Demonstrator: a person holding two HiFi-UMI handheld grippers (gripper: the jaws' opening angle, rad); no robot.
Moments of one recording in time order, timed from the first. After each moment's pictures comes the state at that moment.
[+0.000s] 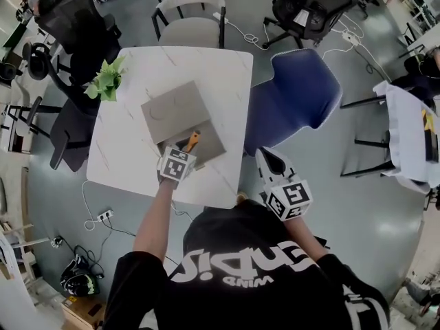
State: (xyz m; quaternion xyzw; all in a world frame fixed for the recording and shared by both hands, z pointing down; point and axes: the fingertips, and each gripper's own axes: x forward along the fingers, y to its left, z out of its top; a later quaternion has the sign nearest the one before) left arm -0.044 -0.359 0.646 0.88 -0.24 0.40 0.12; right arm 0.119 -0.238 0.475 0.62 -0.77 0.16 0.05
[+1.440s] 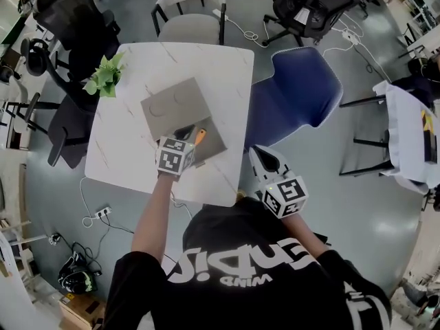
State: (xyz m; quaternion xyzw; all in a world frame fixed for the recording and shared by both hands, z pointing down) left arm -0.022 -0.380 0.576 0.90 -0.27 0.32 0.13; right arm 0.099 -0.244 0.479 0.59 -0.78 0.17 0.06
